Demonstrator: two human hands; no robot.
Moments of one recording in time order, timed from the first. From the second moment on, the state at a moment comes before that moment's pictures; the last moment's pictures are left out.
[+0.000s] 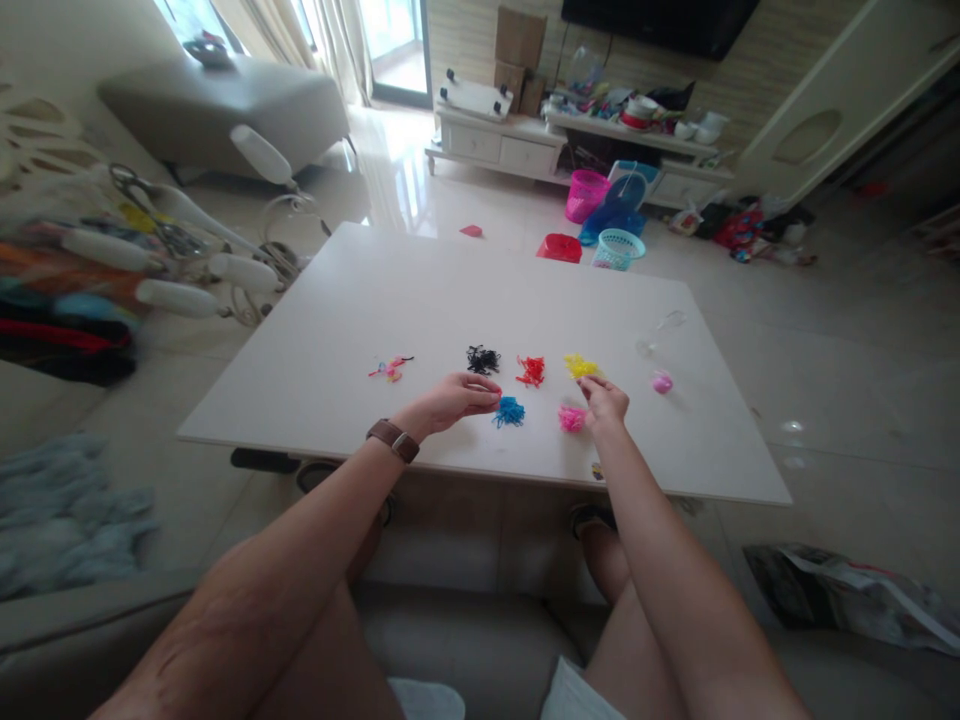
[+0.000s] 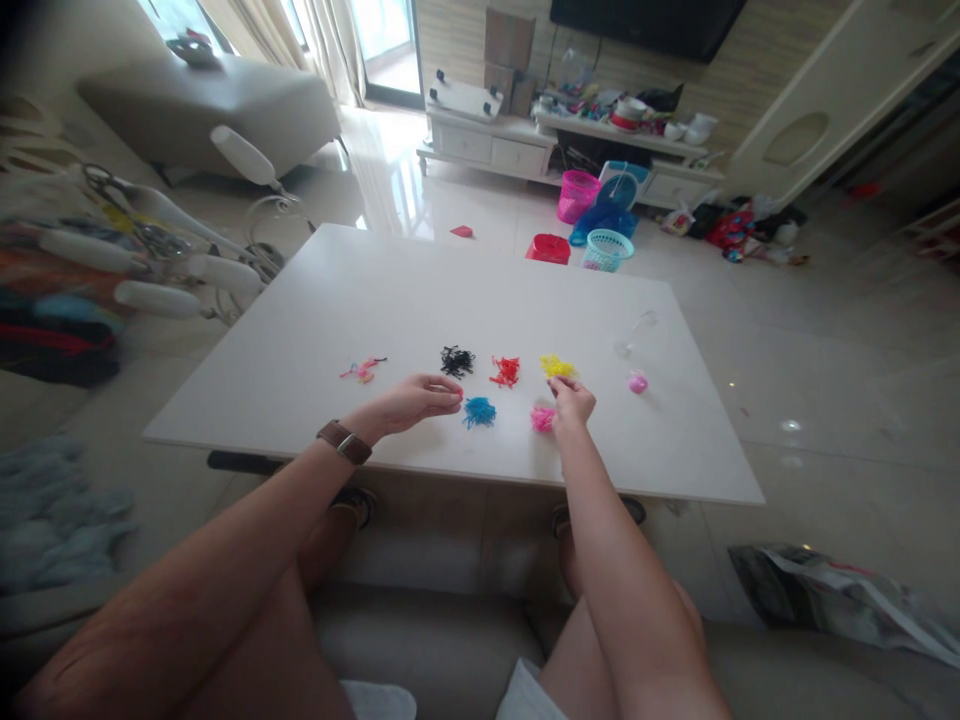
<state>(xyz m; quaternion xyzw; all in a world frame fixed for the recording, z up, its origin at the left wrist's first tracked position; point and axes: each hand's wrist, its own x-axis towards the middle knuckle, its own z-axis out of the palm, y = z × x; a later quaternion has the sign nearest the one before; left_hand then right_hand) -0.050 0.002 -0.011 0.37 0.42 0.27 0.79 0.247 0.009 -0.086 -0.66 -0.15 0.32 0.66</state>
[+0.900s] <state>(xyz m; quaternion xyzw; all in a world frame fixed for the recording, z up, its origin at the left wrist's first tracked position) -0.043 -0.003 -0.012 0.35 0.42 0.29 0.78 0.210 -0.008 -0.016 -0.58 -0.46 0.42 0.51</state>
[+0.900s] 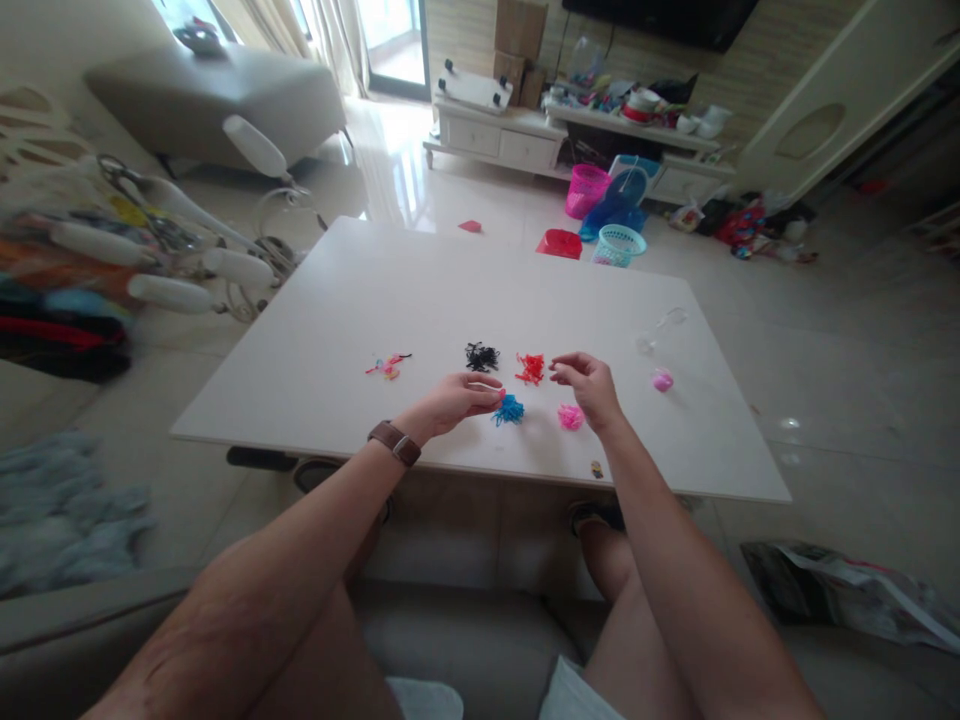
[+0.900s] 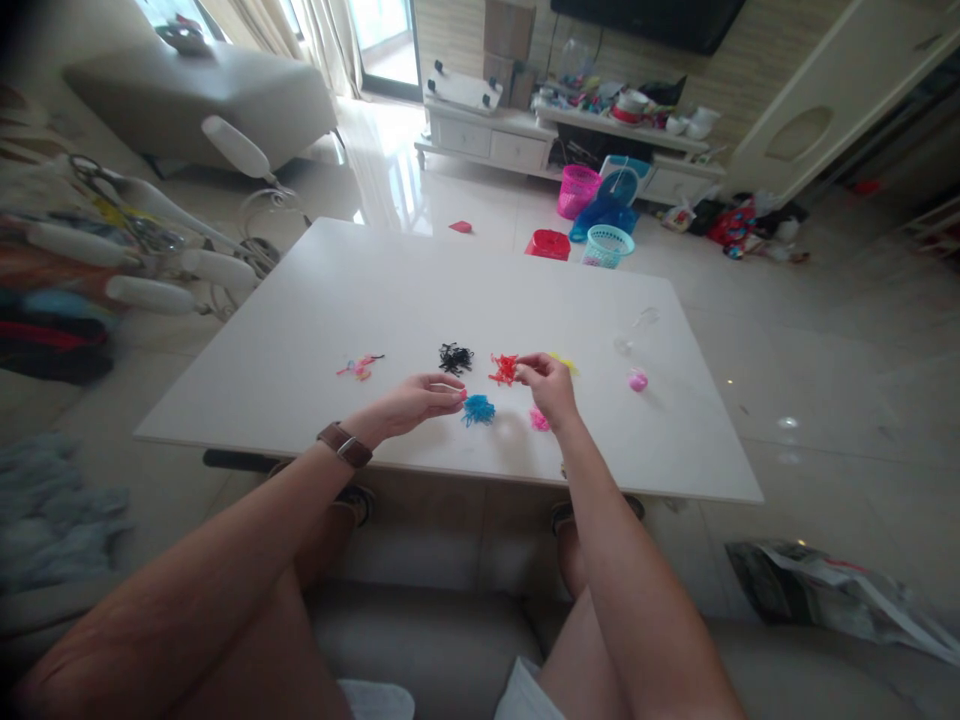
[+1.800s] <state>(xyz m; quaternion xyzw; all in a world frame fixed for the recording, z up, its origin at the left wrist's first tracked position) -0.032 -0.012 -0.017 0.35 0.40 0.29 0.79 0.170 -0.031 -0.017 -0.51 -0.56 0.51 0.40</state>
